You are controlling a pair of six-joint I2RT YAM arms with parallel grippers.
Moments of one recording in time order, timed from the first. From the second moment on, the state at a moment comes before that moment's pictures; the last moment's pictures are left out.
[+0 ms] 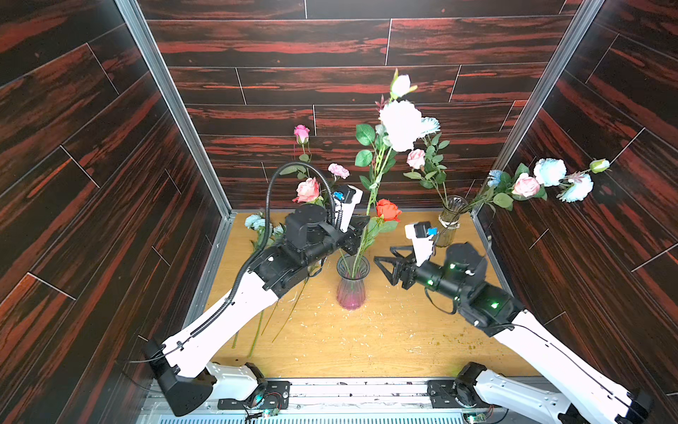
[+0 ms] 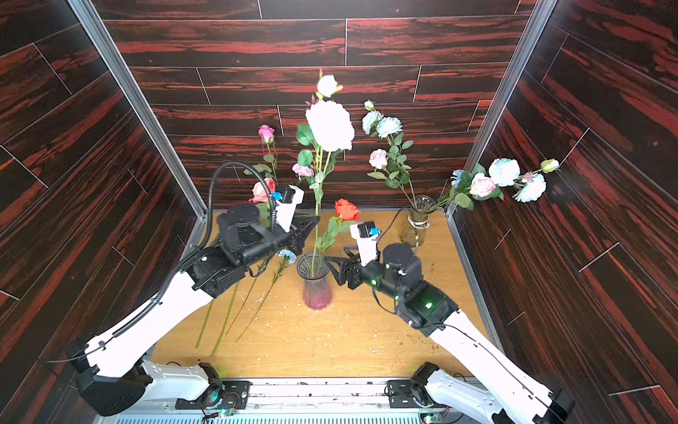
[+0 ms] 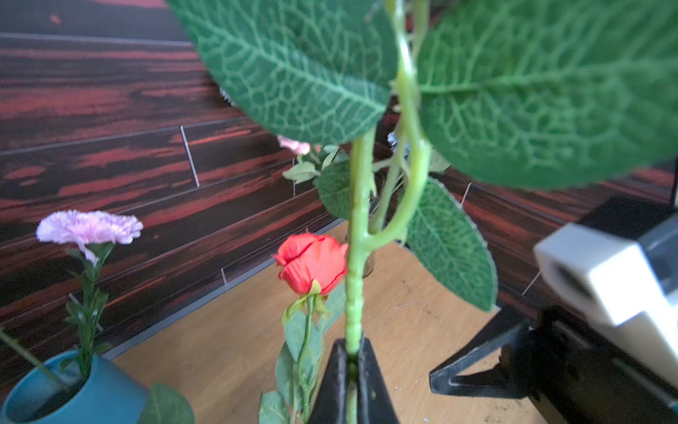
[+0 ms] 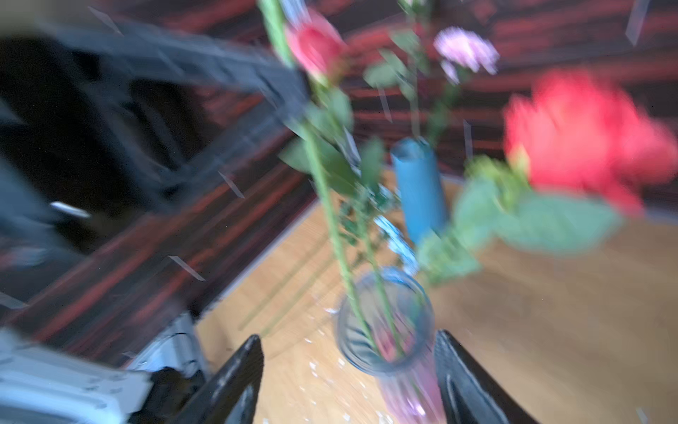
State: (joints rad) left arm -0.76 1.33 1.52 -0.30 0.11 -0.09; right arm 0.75 0.99 1.13 -0.31 -0.21 0.32
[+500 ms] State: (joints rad) left arm -0.73 1.23 1.57 -0.28 0.33 -0.20; right arm 0.75 1.19 1.44 -0.38 -0.43 0.25
